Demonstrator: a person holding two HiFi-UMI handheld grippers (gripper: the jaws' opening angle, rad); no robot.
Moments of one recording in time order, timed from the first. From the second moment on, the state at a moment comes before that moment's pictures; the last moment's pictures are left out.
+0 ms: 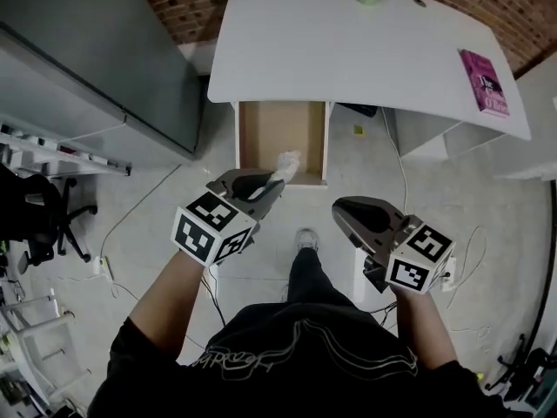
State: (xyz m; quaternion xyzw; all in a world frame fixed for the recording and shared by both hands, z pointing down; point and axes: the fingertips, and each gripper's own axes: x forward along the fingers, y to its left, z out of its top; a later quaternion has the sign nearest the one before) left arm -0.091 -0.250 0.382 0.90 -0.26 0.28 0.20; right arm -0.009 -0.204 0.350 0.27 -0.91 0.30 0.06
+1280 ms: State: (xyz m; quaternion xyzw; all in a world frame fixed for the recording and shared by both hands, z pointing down) left arm -0.124 -0.045 0.208 0.91 -0.34 0.08 0.23; right arm -0.049 -0.049 0.218 0.28 -0.94 0.20 0.00
